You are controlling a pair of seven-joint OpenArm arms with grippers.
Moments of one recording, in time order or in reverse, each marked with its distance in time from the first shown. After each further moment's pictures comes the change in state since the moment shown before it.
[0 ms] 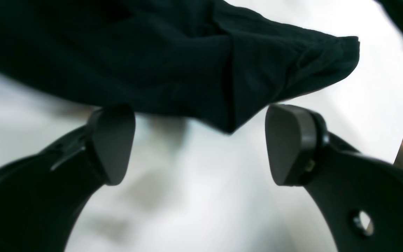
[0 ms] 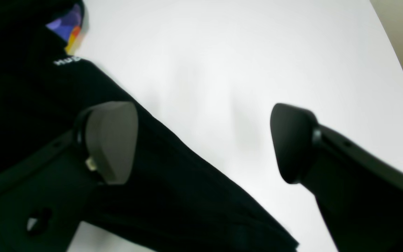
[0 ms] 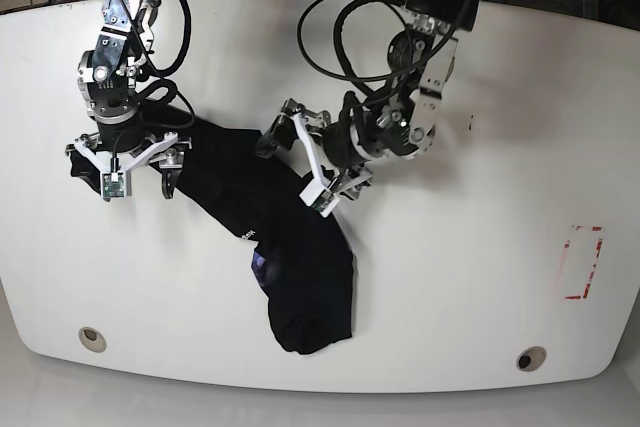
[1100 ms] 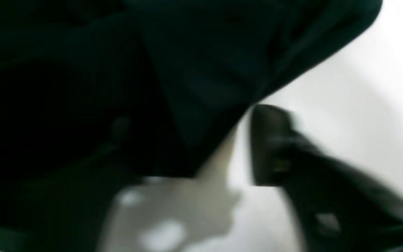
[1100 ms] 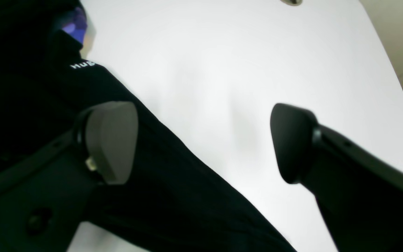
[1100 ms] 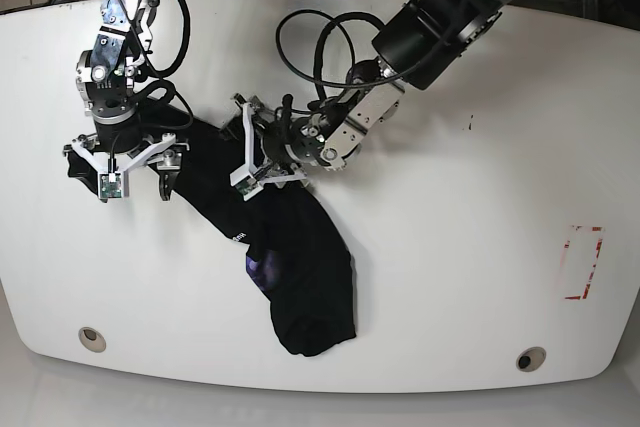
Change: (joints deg) left arm -13.3 0.1 25.4 -25.3 -1.9 6.7 -14.1; right arm 0.1 0.0 0.1 0.1 0.0 0.0 0.0
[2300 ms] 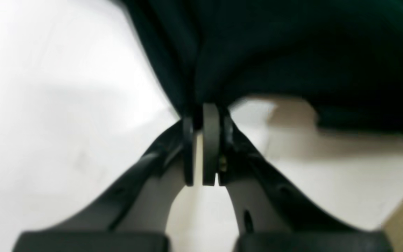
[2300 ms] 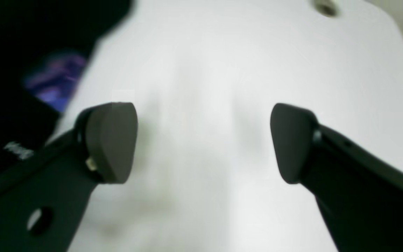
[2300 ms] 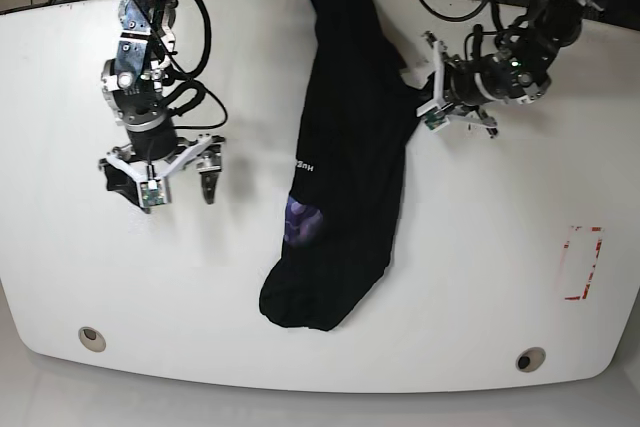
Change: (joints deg) left arm 27.2 -41.3 -18.1 44.4 1.0 -6.6 11.6; right arm 1.3 -1.4 -9.4 -0.5 0.3 0.2 0.0
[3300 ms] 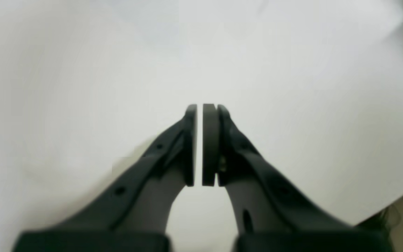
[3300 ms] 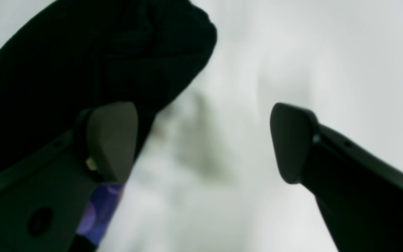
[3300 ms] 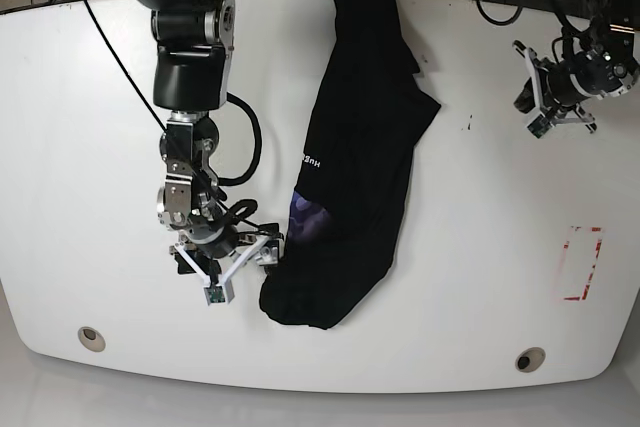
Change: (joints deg) left arm 12.6 3.5 -35.0 1.5 0.3 -15.5 2.5; right arm 32.2 -5.7 -3.9 -43.7 -0.3 -0.4 0.5
